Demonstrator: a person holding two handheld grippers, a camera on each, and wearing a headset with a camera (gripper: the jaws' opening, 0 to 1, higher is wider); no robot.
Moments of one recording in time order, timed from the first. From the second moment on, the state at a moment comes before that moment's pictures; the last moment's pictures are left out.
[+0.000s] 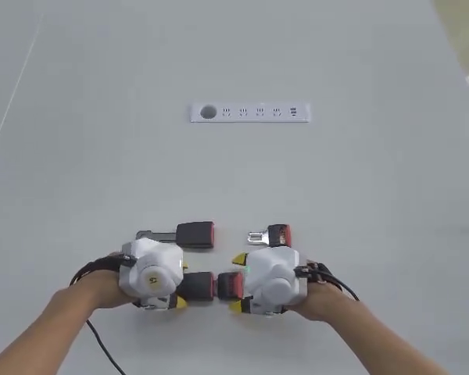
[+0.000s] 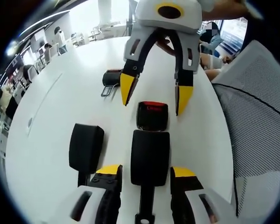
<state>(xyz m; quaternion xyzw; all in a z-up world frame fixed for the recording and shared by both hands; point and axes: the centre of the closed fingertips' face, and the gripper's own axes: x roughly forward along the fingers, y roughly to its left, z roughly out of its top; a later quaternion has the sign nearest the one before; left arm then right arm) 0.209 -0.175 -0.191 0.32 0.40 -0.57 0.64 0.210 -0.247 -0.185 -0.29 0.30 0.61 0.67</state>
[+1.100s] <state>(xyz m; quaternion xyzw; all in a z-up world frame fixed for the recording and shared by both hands) 0.263 -0.151 -0.145 0.29 0.37 -0.52 0.72 0.266 -0.289 -0.143 -0.28 0.28 0.57 0.72</state>
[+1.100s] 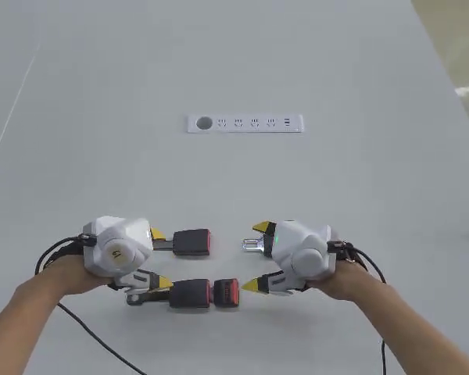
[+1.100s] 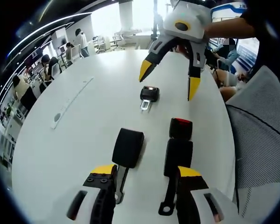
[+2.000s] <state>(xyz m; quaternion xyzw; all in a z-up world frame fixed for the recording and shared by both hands) 0.300 -0.153 -0.158 0.31 0.38 -0.53 0.69 0.297 -0.342 -0.161 -0.31 0.30 0.57 0.70</state>
